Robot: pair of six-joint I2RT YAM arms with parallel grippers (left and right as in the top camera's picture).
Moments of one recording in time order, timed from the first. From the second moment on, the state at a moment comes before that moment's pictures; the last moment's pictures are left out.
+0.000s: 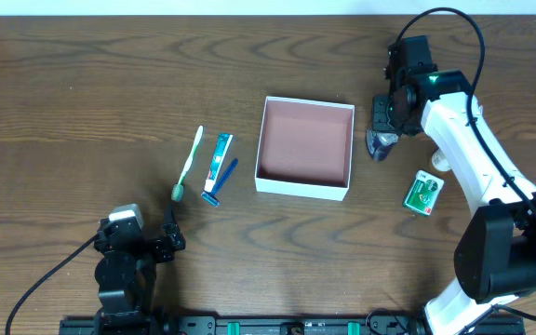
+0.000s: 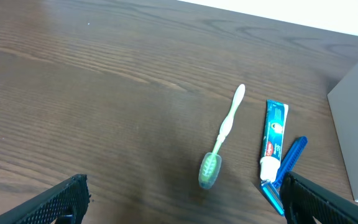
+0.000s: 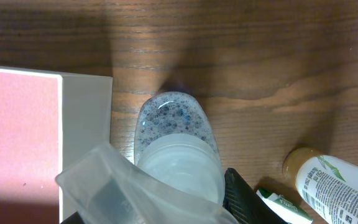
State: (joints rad) left arm 0.06 0.01 0.15 -0.54 -0.04 -0.17; right arm 0.17 1.82 1.48 -0.92 0.09 0.23
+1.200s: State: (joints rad) left arm 0.06 0.01 0.15 -0.54 -0.04 -0.17; right arm 0.59 1.79 1.70 -0.95 0.15 0.51
